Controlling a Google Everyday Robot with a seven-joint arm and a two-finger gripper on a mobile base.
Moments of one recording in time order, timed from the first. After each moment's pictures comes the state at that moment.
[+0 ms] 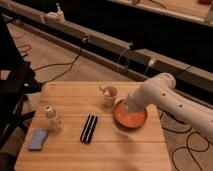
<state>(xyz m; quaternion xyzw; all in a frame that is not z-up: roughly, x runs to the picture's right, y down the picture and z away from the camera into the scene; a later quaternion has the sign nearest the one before) 0.079 0.100 0.717 -0.16 -0.22 -0.20 0.94</state>
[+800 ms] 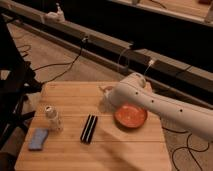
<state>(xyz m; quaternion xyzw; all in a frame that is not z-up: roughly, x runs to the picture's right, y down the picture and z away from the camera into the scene) -0.004 0.101 0.732 -0.16 -0.27 -0.20 0.93</state>
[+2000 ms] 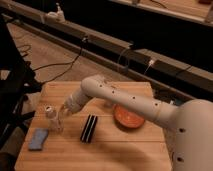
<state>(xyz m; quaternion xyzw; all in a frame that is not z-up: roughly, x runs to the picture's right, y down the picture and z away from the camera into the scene) -0.226 0.129 0.740 -0.16 -0.51 -0.29 0.79</state>
